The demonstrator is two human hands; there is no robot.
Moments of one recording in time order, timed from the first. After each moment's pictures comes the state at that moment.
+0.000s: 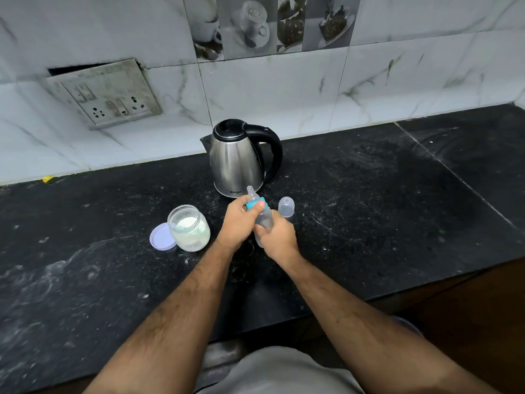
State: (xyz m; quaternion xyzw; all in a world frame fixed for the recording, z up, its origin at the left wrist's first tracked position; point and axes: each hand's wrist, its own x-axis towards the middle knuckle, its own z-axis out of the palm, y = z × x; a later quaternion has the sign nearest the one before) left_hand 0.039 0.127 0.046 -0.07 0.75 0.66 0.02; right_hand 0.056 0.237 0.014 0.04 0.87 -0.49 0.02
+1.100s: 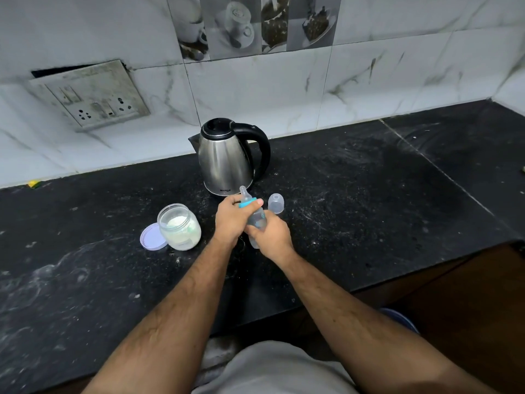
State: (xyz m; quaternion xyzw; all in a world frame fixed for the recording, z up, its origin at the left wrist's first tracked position) left_hand 0.043 0.138 0.043 -0.13 0.73 0.68 0.02; right_hand 0.071 0.248 0.029 0.05 0.87 -0.49 0.05
